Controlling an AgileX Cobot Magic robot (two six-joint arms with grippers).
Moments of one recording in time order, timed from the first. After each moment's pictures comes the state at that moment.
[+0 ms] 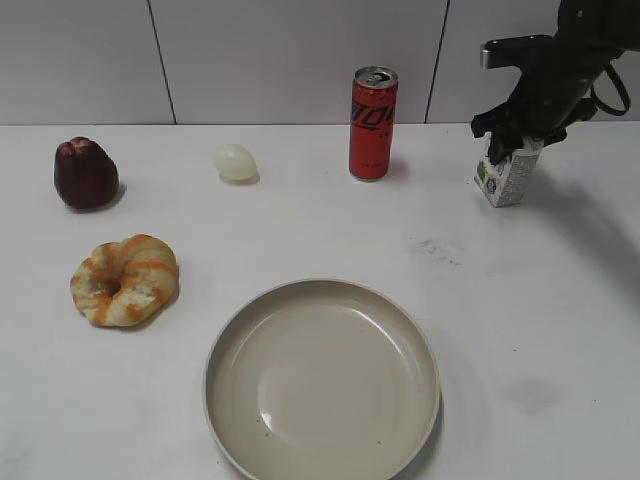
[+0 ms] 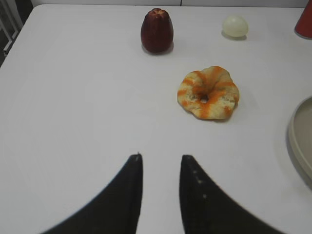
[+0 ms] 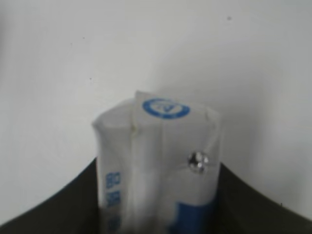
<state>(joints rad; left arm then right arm) -0.20 0.01 -0.49 -0.02 1.08 -0.08 0.11 2.32 -1.87 0.05 0.80 -0.09</state>
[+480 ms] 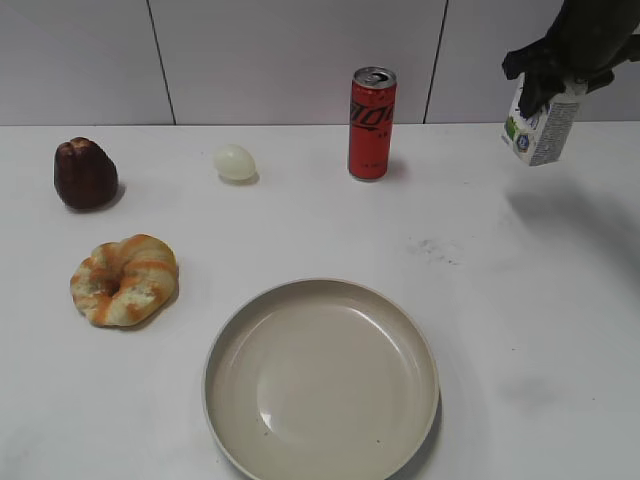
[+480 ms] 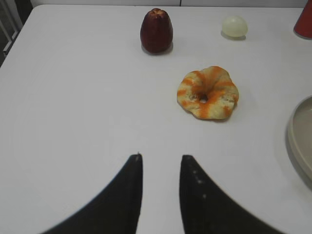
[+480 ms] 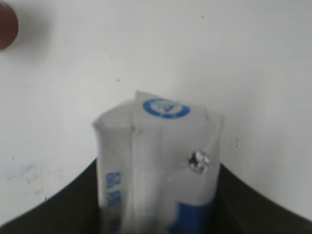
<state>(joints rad) -0.20 0.01 -0.49 -0.02 1.08 -0.08 0.11 2.11 -1.86 0.06 1.00 -0.09</state>
